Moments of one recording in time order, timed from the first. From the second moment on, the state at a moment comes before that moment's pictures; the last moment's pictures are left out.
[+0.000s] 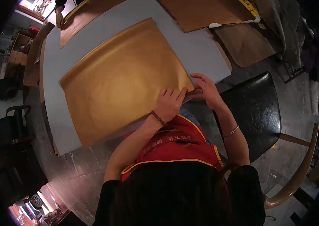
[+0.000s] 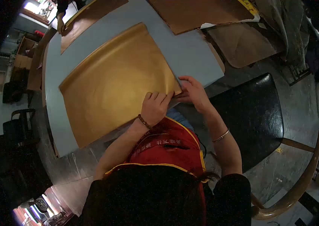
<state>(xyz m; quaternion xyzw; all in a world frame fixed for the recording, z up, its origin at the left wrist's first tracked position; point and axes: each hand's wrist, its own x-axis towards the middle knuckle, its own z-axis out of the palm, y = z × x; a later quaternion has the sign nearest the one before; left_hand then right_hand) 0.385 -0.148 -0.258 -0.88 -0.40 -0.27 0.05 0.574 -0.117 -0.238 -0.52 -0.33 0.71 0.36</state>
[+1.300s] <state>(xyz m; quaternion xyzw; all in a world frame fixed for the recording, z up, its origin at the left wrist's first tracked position) 0.363 -0.175 -0.267 -0.81 -0.50 -0.31 0.09 0.573 -0.110 -0.240 -0.54 -0.41 0.66 0.31</state>
